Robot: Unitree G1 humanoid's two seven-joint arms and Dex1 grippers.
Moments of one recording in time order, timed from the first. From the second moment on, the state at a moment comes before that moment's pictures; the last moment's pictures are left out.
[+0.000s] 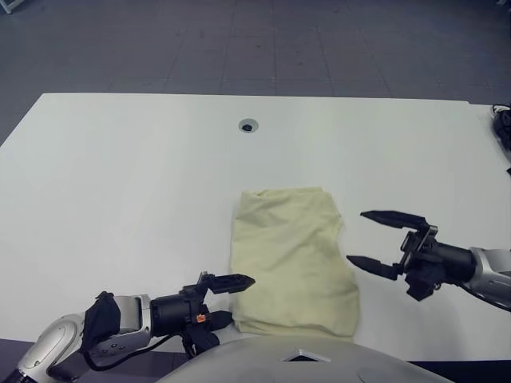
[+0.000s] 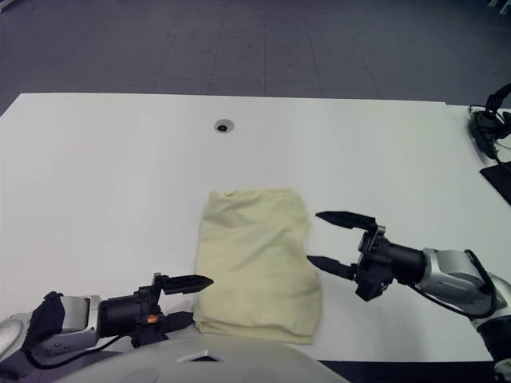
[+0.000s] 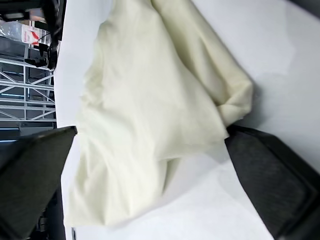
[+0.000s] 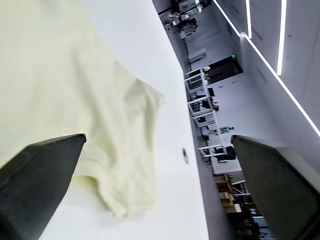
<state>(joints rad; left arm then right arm) 0.46 0.93 -0.21 -0.52 0.63 -0.75 -0.53 0.22 -1.12 0.13 0.15 -0.15 -1.25 0.38</state>
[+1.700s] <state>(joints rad) 0.57 0.96 -0.25 -0.48 0.59 -0.67 -0.55 0.34 -1.10 0.30 0.14 -0.27 -1.30 0.50</state>
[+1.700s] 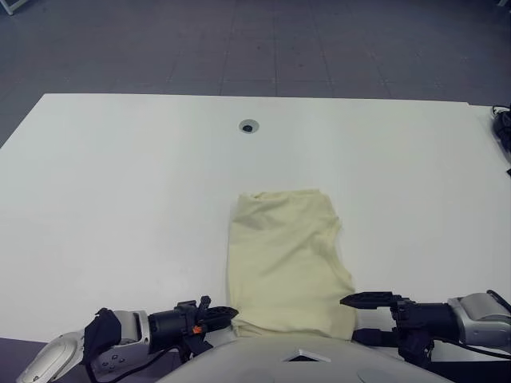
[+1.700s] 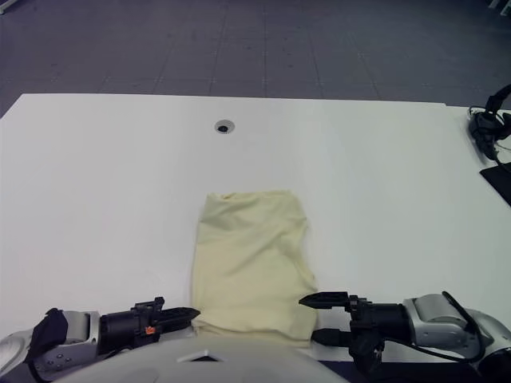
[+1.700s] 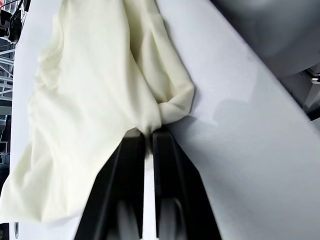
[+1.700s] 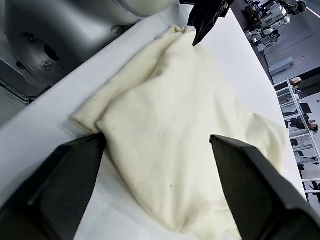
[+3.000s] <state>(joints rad) 0.73 1.10 0.14 -0.65 -0.75 -0.10 -1.14 0.61 -1.36 0.00 -0.51 1.16 -0.03 1.31</state>
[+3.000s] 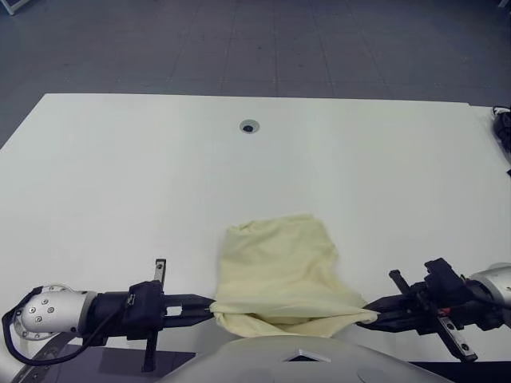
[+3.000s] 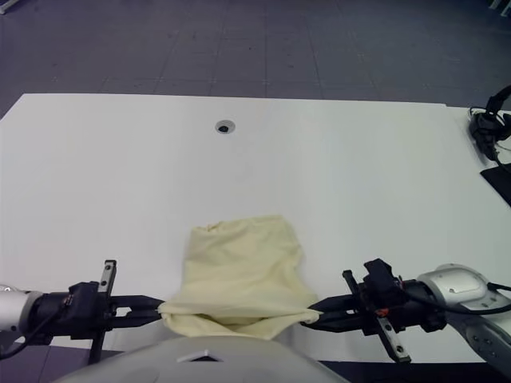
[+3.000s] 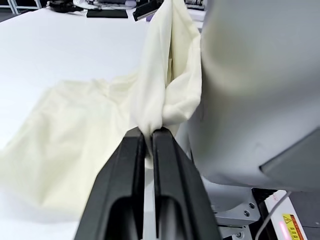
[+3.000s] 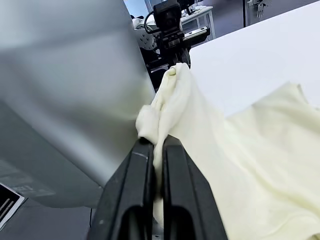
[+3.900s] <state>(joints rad) 0.11 0.74 -0.03 -0.35 -0.45 0.27 -0.76 -0.07 -0.75 0.09 -0.05 0.59 0.16 1.12</state>
